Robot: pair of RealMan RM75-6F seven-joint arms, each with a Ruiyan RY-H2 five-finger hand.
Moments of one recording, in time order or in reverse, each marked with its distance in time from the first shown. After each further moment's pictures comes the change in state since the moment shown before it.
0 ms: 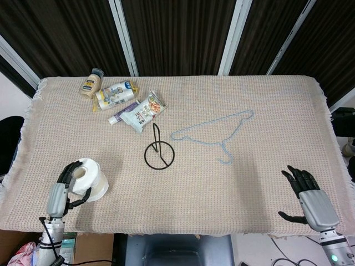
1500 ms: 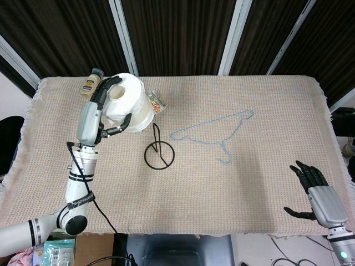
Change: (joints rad) left arm -0.566 0.240 -0.456 -0.609 -0.363 -0.301 0.405; right arm 0.011 0.047 0.018 0.011 0.024 -0.005 0.124
